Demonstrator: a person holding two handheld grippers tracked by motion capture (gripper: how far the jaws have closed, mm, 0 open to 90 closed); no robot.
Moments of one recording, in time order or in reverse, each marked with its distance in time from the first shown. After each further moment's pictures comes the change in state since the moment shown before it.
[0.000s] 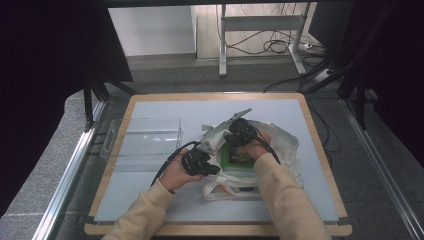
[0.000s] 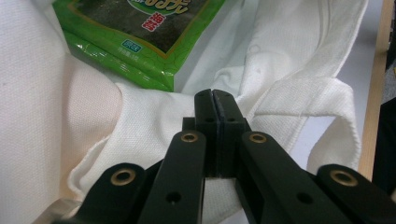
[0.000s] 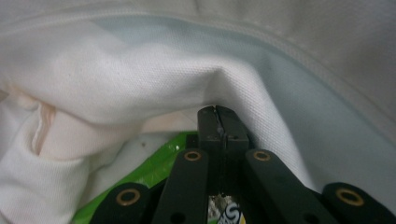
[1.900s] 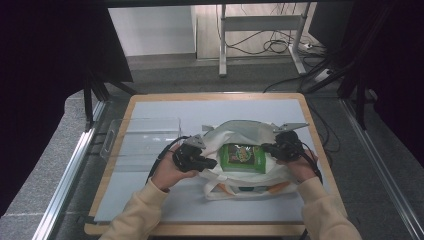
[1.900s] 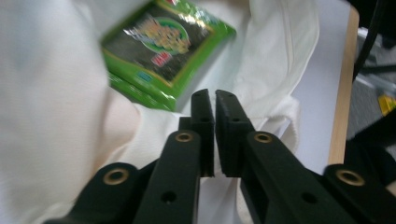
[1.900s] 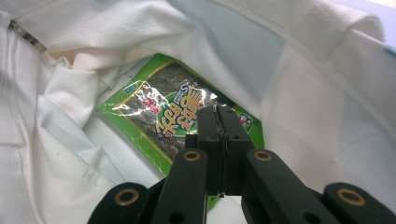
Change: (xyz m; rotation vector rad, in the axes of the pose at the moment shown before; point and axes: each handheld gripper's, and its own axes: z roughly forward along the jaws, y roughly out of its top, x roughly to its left) left arm -0.001 -0.001 -0.041 -0.165 0.010 -0.033; right arm -0.014 -0.083 -0.113 -0.125 -0.079 0.192
